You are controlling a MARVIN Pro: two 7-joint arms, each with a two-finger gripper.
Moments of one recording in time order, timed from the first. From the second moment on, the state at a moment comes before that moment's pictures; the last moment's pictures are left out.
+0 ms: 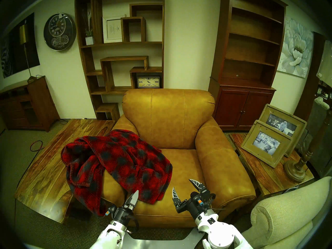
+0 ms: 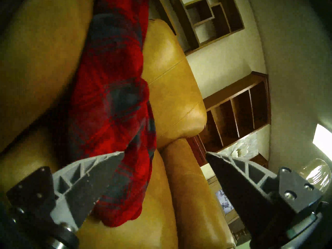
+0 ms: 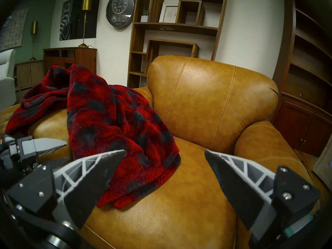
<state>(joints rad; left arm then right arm) 1.75 -1.60 -1.60 -0.83 -1.01 -0.21 -0.91 -2.13 -1.23 1.38 -1.86 -0.02 -0.14 0.08</state>
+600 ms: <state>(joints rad) 1.87 -1.59 -1.53 -1.05 -1.14 -0.17 -0.86 -2.12 -1.23 1.38 -1.86 -0.02 -0.14 0.08</state>
